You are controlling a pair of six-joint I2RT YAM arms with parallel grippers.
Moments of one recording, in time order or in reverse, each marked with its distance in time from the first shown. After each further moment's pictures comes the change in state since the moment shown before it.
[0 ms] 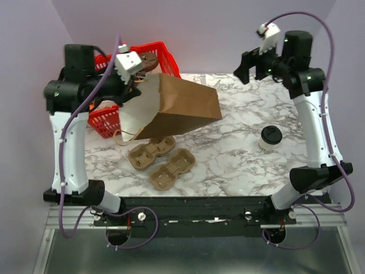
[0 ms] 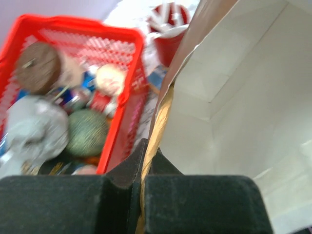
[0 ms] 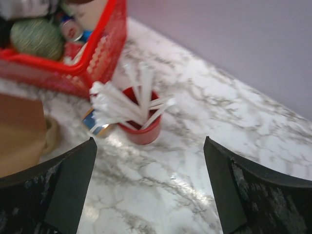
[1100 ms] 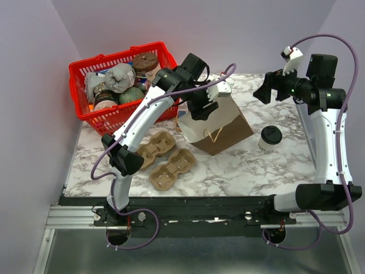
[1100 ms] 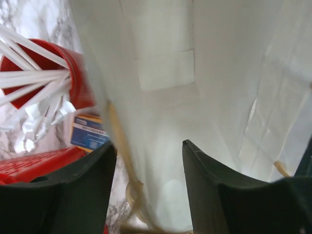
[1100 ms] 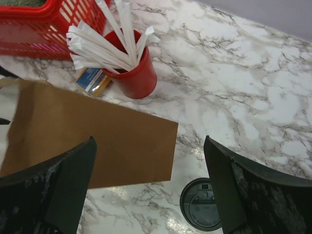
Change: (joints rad) left arm -0.665 0.592 0.222 0.038 -0.309 0.002; right arm -0.300 -0.212 -0.309 -0.043 -0.179 -0.008
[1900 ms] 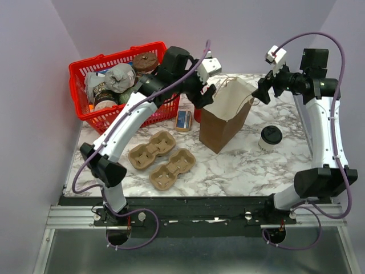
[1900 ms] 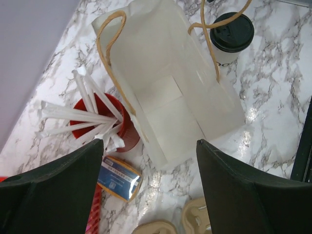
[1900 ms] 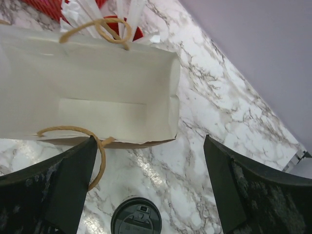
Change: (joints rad) left arm 0.035 -0.193 -0.245 0.489 0.009 -0.280; right arm 0.016 0.105 0.074 -0.032 -0.138 -0.497
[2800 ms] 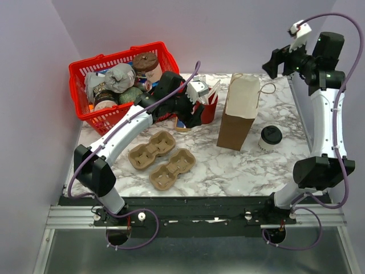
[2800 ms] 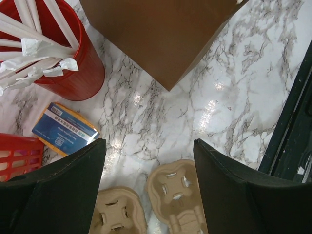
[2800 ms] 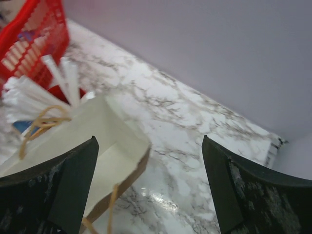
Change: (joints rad) left arm 0.056 -0.195 -0.562 0.192 0.051 -0.108; right arm -0.058 0.133 0.154 0.236 0.088 0.341
